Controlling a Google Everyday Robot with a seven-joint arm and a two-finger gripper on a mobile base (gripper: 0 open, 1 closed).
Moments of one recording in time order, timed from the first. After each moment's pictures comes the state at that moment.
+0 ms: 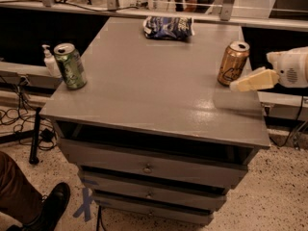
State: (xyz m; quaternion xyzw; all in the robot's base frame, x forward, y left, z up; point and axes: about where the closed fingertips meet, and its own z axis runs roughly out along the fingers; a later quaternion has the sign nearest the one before) arm 0.604 -0.273 0.884 -0.33 0.82 0.13 0.46
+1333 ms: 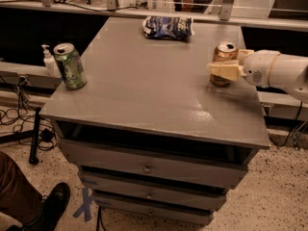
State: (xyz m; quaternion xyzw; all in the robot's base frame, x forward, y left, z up) arm 0.654 -0.206 0.886 -0.33 0.72 0.21 0.57
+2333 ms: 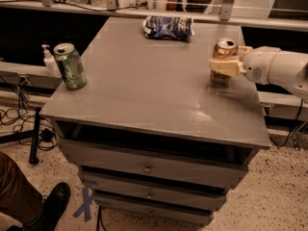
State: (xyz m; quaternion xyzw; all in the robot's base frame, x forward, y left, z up) arm 0.658 -0.207 0.895 -0.32 0.72 0.19 0.58
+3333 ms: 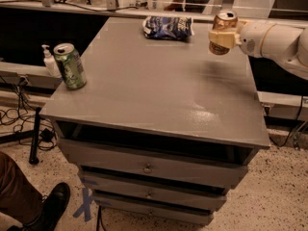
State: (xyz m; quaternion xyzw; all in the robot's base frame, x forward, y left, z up) arm 0.731 -0.212 0.945 -0.29 0.70 0.17 0.63
